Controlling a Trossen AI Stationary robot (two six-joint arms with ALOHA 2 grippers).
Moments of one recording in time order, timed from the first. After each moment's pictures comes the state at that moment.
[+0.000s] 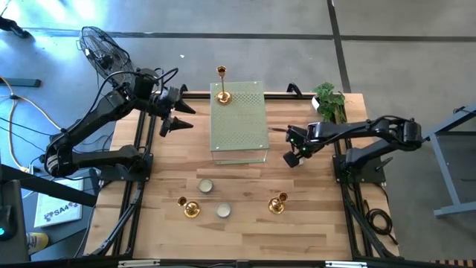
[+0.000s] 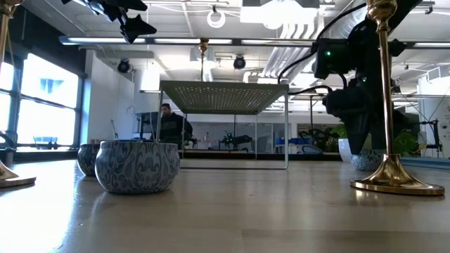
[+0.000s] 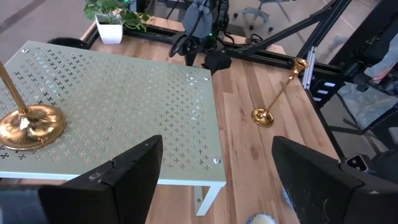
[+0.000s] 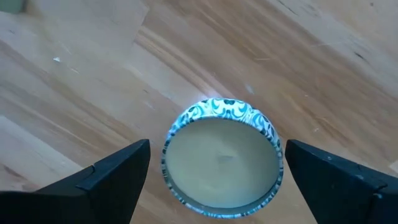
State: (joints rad) left arm 0.74 0.93 1.05 -0.69 0.75 0.20; right arm -0.28 1.36 0.66 -0.70 -0.10 0.73
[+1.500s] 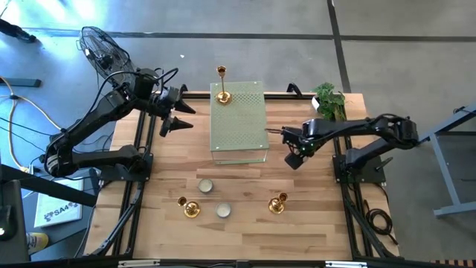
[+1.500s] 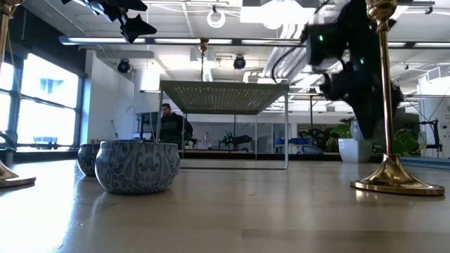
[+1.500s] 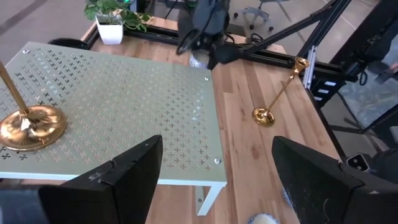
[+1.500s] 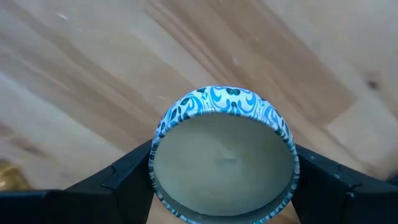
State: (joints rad) left arm 0.74 0.93 1.05 -0.69 0.75 0.21; right arm -0.21 1.40 0.87 -1.03 -0.04 0.67
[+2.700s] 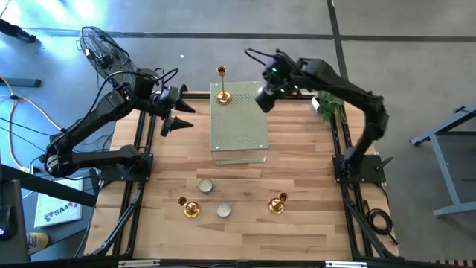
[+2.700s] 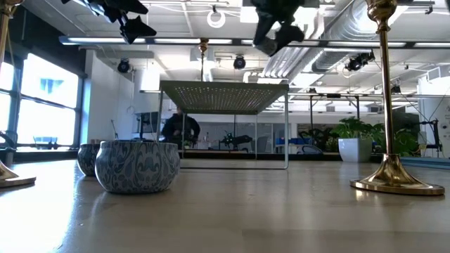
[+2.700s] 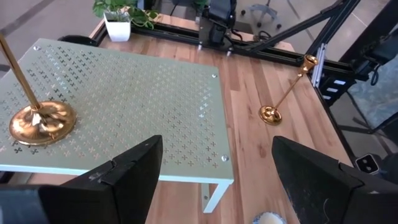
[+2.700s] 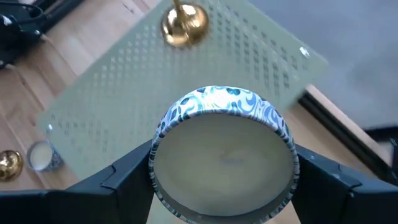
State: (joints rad) left arm 0.74 0.93 1.05 -0.70 0.72 0.21; right arm -0.47 1.74 1.96 -1.18 0.01 0.30
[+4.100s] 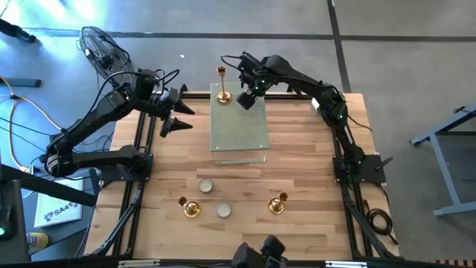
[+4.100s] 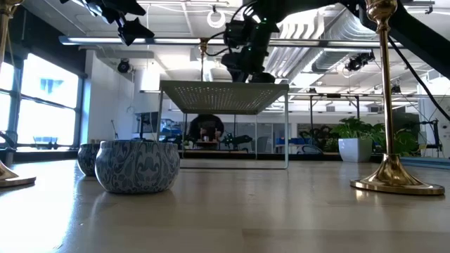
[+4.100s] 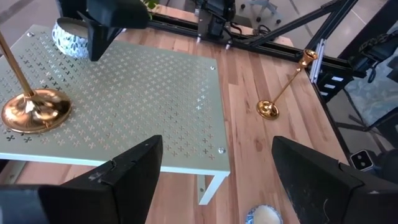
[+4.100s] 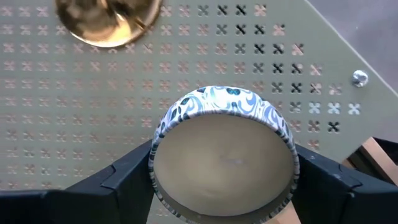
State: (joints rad) left arm 0.74 0.93 1.05 -0.73 0.71 0.21; right arm -0.56 2.20 2.28 -1.28 -0.03 0.17
